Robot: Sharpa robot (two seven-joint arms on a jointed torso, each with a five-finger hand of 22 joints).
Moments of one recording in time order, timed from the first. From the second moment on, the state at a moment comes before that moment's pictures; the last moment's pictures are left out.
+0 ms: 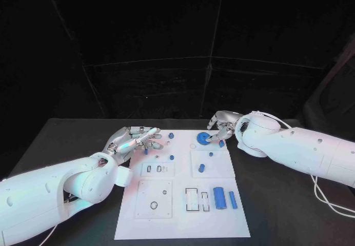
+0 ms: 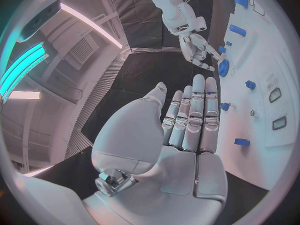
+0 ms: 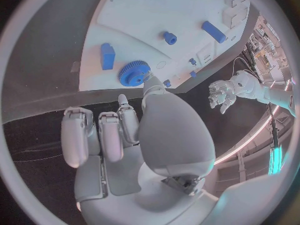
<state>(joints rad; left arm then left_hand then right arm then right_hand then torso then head) 1.20 -0.89 -0.09 1.60 0.00 -0.25 0.44 1.37 0.03 0.10 0.16 0.05 0.95 0.22 0.12 0.07 1.05 0.16 0.16 0.07 1.17 0.10 0.27 0.27 0.17 0.99 0.21 0.31 0.13 1.28 -0.70 0.02 1.28 -1.45 -0.14 -0.29 1.39 -0.14 -0.06 0.28 0.25 0.81 0.17 0.16 0.07 1.43 0.08 1.37 1.31 1.47 0.00 1.53 1.31 0.05 1.46 0.11 1.51 1.31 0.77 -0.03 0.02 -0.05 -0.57</state>
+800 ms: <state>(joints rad) 1.20 -0.89 -0.09 1.60 0.00 -0.24 0.43 1.37 0.04 0.10 0.15 0.05 0.95 0.22 0.12 0.07 1.05 0.16 0.16 0.07 1.17 0.10 0.27 0.27 0.17 0.99 0.21 0.31 0.13 1.28 -0.65 0.02 1.25 -1.51 -0.11 -0.30 1.43 -0.10 -0.02 0.25 0.23 0.83 0.16 0.20 0.08 1.46 0.07 1.41 1.31 1.47 0.00 1.53 1.31 0.05 1.46 0.11 1.52 1.31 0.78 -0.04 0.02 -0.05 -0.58</state>
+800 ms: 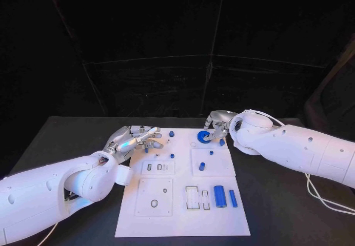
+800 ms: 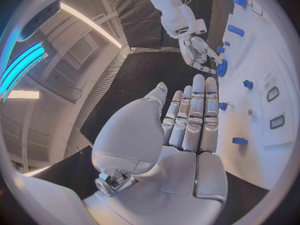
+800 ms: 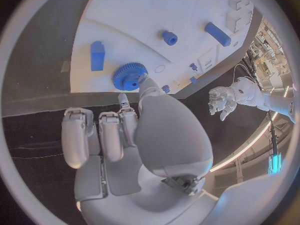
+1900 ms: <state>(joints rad) 1.20 -0.88 -0.09 1.59 0.00 -0.23 0.42 1.38 0.04 0.11 0.15 0.05 0.95 0.22 0.12 0.07 1.05 0.16 0.16 0.07 1.17 0.10 0.27 0.28 0.17 0.99 0.21 0.31 0.13 1.28 -0.64 0.03 1.24 -1.53 -0.08 -0.30 1.50 -0.03 0.07 0.15 0.14 0.93 0.14 0.25 0.08 1.47 0.06 1.42 1.31 1.46 -0.01 1.53 1.31 0.05 1.47 0.10 1.52 1.31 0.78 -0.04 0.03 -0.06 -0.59</state>
